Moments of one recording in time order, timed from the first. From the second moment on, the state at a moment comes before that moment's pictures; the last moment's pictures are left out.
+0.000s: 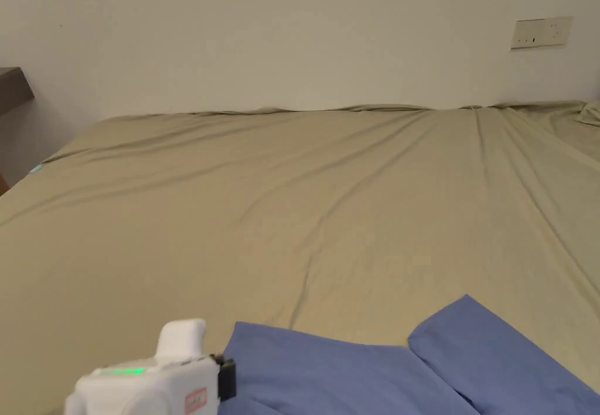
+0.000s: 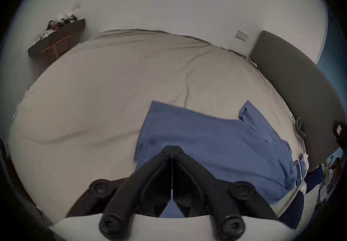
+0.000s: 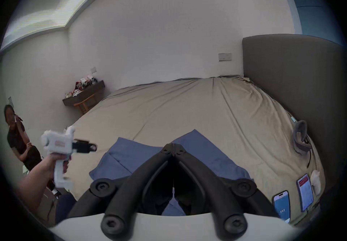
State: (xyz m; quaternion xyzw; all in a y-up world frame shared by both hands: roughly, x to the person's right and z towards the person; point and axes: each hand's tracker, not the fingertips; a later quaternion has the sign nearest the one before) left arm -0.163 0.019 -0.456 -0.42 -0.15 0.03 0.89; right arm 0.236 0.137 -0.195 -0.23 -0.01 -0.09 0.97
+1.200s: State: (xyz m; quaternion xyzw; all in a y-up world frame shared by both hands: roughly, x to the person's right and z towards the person) left arm -0.154 0.096 -0.469 -0.38 -0.23 0.10 0.89; right arm 0.323 -0.052 -0.179 -0.57 -0.18 -0.16 0.79
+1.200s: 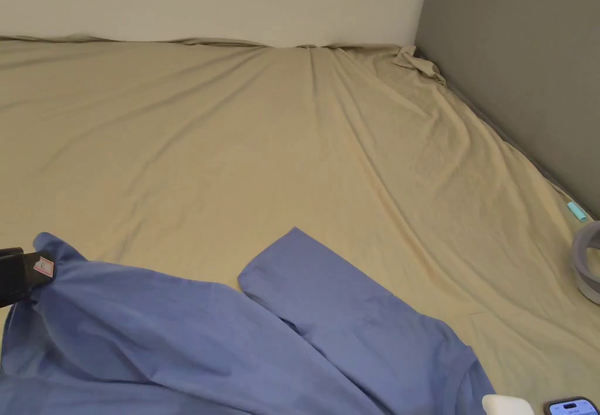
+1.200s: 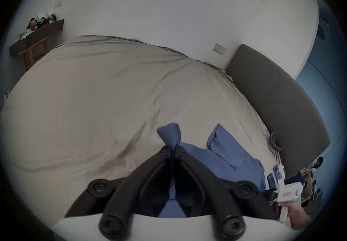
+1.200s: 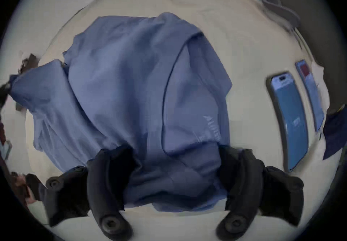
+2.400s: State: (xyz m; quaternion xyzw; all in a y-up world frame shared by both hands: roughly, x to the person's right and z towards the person) left arm -0.223 0.322 -0.599 -0.15 -0.12 0.24 0.95; right arm 0.380 0.374 -0.474 -0.28 -0.10 -0.01 0.96
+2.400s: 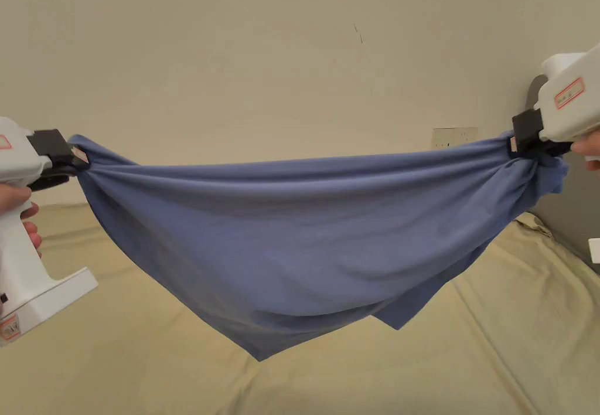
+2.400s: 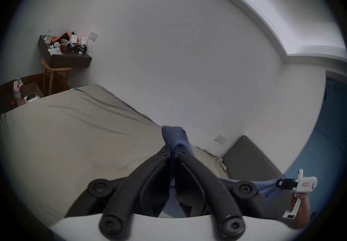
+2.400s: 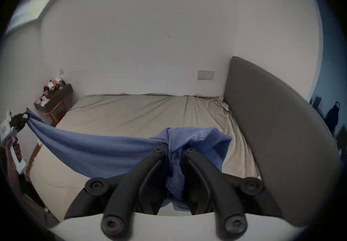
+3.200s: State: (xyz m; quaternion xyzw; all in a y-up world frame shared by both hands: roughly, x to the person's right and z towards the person) left arm -0.298 0.031 -0.431 -0.43 -0.14 0.28 0.85; right arm 0.340 0.009 -0.256 -0.52 0.00 -0.04 0.85
